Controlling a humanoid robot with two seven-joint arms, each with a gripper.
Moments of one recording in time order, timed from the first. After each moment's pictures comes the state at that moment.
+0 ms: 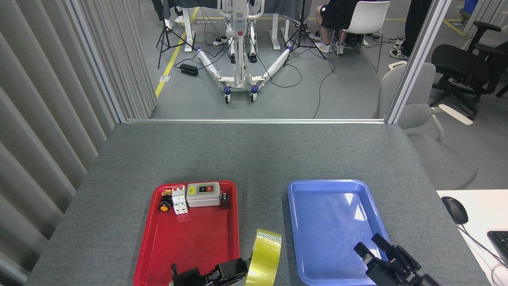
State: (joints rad) left arm 0.00 -0.04 -0.10 -1.53 -0.09 -0.26 -1.04; right arm 0.15 -0.18 -0.23 -1.59 0.59 -0.78 0.47
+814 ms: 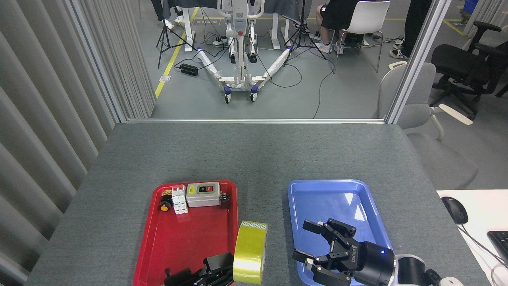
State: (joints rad) left arm 0.02 -0.02 -0.09 -1.56 0.07 -0.14 -1.04; right arm -0.14 -0.44 0.35 -1.64 0.62 -0.79 0.32
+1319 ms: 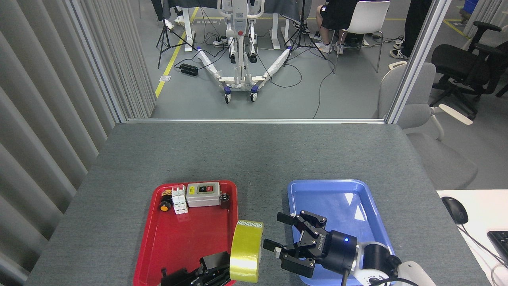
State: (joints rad) left arm 0.02 -0.02 -0.08 -1.56 0.07 -0.14 -1.04; right arm -0.25 -0.30 0.42 -1.51 0.74 -0.74 0.32
